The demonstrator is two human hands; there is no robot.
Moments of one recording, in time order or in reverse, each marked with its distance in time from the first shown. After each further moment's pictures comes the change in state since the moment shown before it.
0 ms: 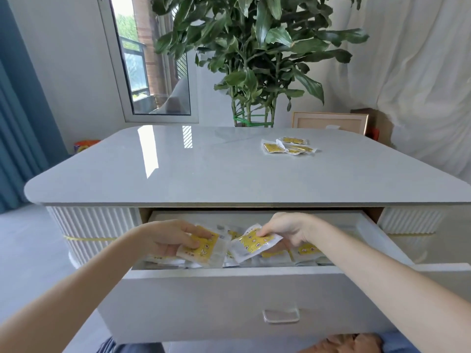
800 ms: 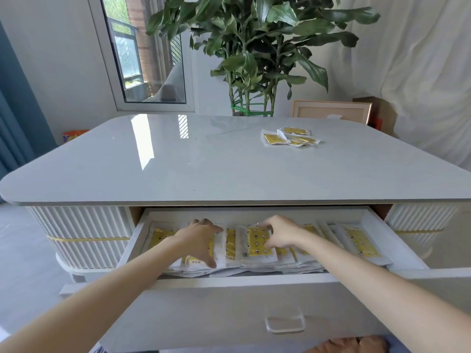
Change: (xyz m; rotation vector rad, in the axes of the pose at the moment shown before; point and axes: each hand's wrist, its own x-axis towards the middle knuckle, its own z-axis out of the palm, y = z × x) left_hand 0.082 -0.009 0.018 1.240 0.248 0.094; right_hand 0.044 0.018 0.001 -0.772 0.337 -0.170
